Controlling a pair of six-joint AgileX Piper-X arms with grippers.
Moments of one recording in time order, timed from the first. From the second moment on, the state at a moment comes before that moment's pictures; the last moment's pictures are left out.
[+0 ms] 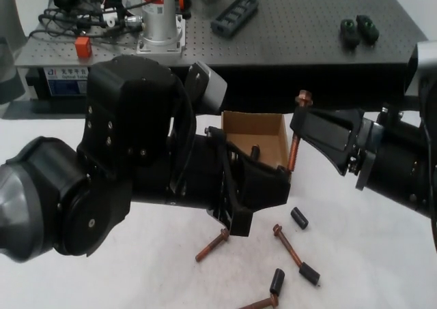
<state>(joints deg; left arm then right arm) -38.1 77.7 -45.4 -6.3 45.2 -8.2 12.0 57.1 -24.5 -26.0 -34.8 39.5</state>
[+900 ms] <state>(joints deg) -38.1 77.7 -45.4 -10.7 44.8 -13.2 12.0 57.1 -24.5 -26.3 -38.7 35.9</state>
